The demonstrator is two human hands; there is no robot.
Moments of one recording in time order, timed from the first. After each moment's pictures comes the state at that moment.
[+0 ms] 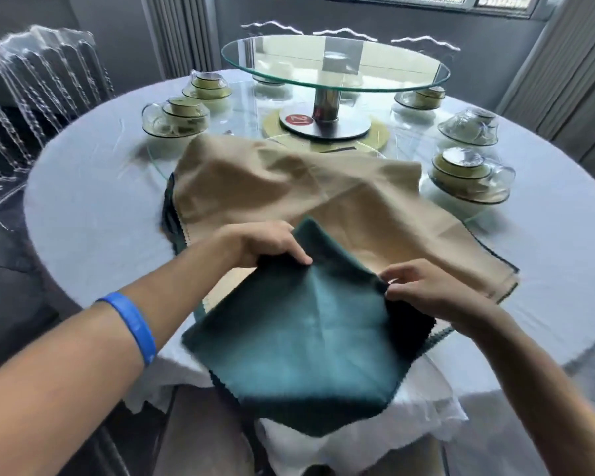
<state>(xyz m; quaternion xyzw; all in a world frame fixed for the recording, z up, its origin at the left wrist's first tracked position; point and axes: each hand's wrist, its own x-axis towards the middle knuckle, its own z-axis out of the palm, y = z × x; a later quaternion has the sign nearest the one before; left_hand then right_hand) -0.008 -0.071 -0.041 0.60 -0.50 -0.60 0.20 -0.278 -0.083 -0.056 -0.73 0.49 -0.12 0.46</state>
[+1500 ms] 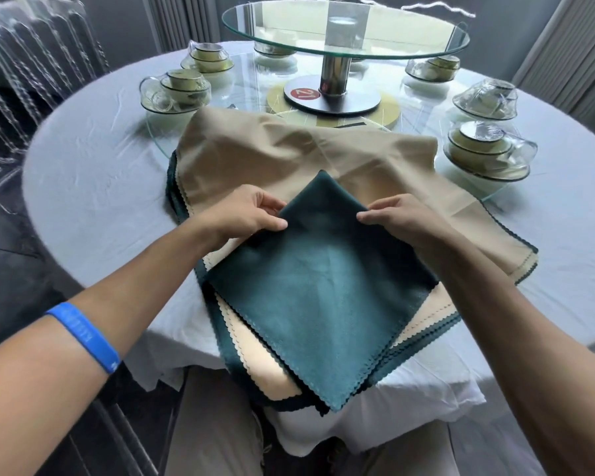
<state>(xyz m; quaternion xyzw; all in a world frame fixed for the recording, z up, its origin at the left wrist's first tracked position) 0.037 -0.063 -0.063 0.61 -0.55 -0.45 0.34 -0.217 -0.129 -0.056 -0.65 0.55 -0.26 0.46</state>
